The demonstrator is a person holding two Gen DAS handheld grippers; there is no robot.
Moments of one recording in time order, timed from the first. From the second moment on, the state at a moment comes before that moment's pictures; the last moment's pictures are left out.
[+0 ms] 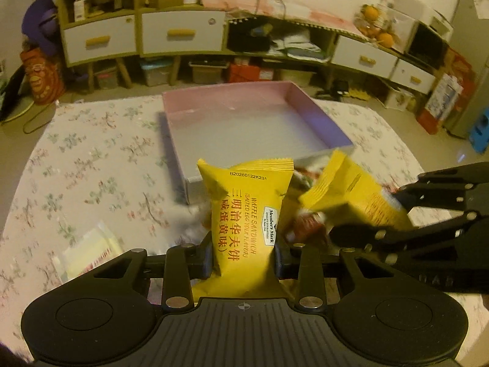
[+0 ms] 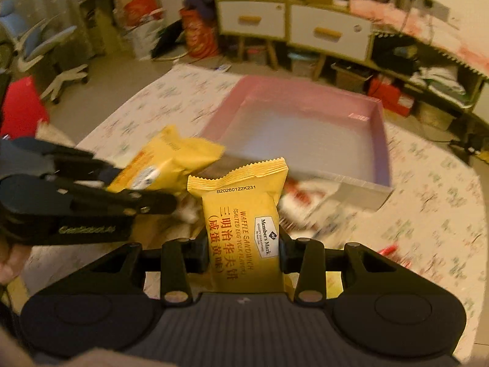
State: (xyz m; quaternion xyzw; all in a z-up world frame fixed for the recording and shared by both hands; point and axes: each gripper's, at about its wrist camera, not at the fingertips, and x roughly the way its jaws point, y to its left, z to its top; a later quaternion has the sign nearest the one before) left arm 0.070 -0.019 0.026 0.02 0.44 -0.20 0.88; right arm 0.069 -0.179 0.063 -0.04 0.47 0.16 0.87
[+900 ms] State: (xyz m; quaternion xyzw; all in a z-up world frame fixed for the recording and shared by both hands) left arm 0.208 -0.069 -0.029 0.05 0.41 -0.14 0.90; right arm 0.198 -0.208 -0.003 -0.05 0.46 0.05 0.89
